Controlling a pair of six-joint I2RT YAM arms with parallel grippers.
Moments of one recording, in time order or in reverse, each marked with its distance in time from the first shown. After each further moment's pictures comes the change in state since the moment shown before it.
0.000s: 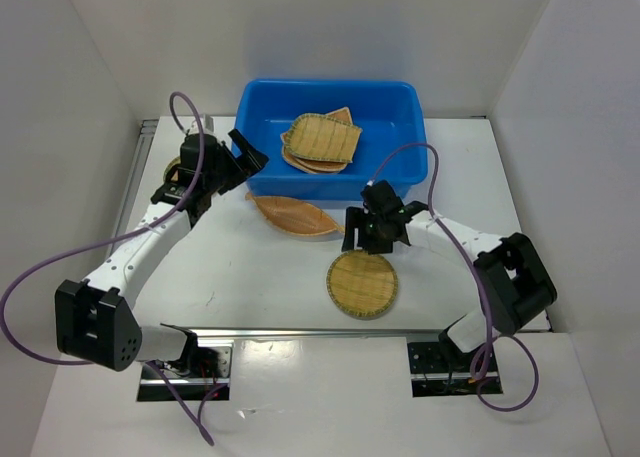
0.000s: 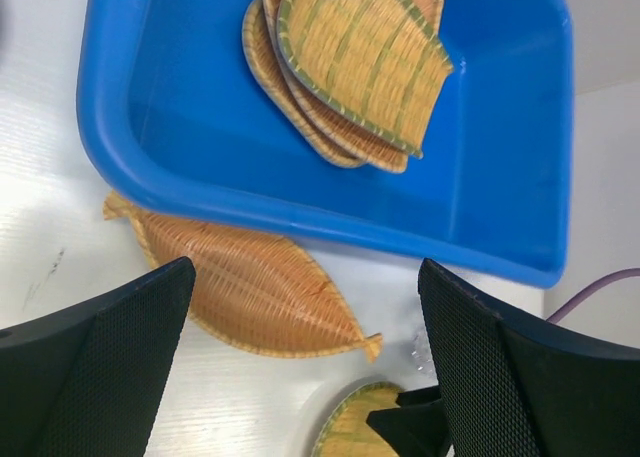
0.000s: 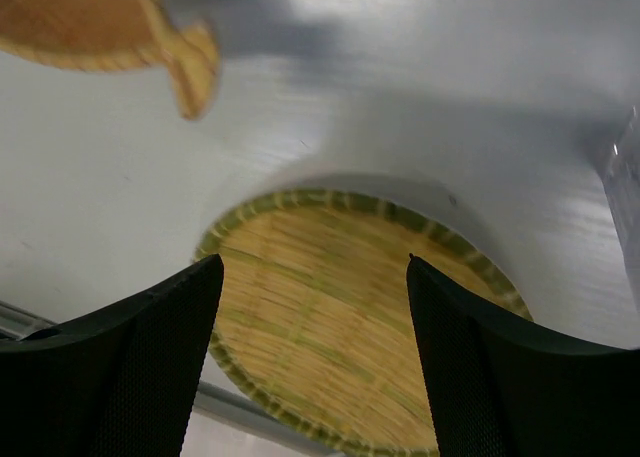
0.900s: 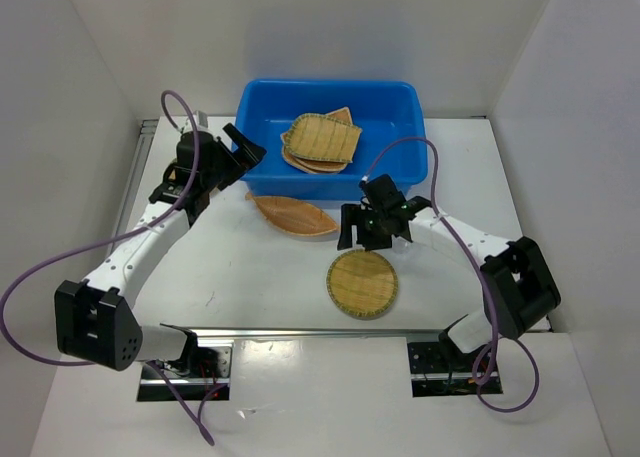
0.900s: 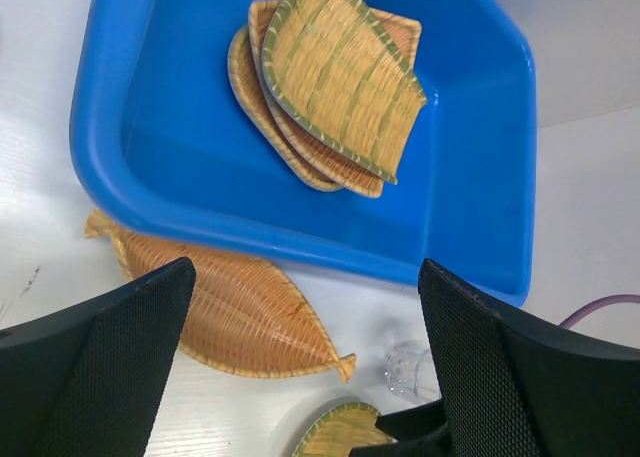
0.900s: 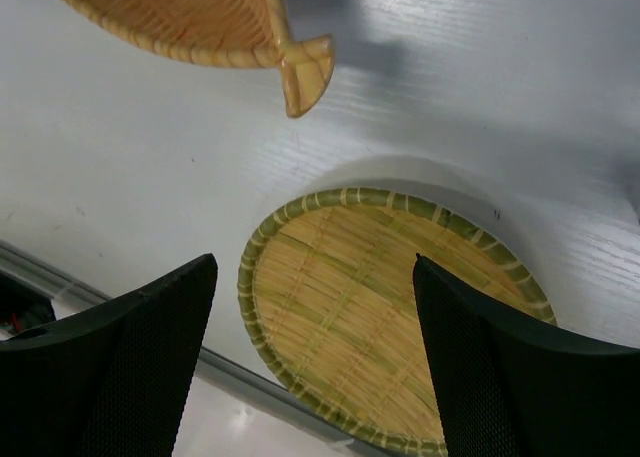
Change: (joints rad) left arm 0.018 0.002 0.012 0.041 -0.006 -0.053; right arm -0.002 -0.029 0.045 -0.070 -0.091 -0.087
